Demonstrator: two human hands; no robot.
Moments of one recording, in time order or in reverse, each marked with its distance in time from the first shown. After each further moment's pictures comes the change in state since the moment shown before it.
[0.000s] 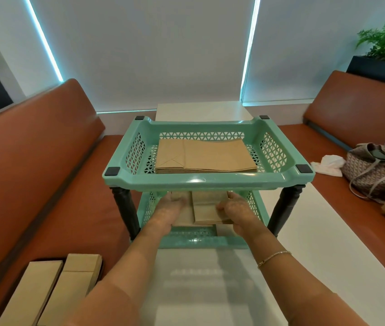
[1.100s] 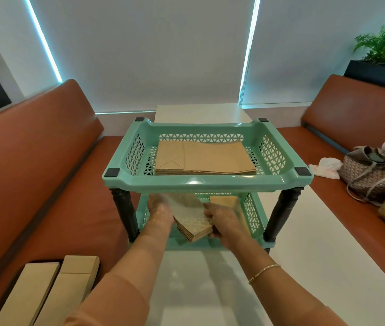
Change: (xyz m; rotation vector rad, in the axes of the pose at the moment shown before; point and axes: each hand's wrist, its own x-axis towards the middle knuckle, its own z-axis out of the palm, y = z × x) left_hand 0.003 0.017 0.002 -0.584 0.297 -0.134; right_hand -0.032 0.000 0.029 0.016 -0.035 0.072
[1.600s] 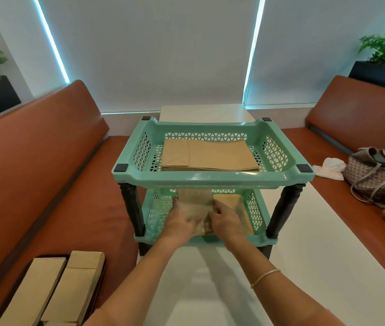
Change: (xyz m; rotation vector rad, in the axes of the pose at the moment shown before) left_hand -0.032 -0.041 -0.026 0.824 -0.319 0.410; right_hand -0.015 0.008 0.005 -0.492 0.131 -0.243
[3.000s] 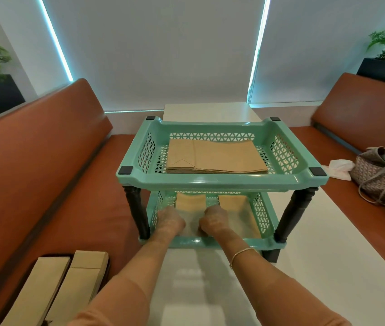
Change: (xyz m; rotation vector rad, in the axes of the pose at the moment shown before) left_hand 0.045 -0.016 -0.014 0.426 0.078 -0.259; right_hand 0.043 -0.007 0.038 -0.566 -0.062 0.049
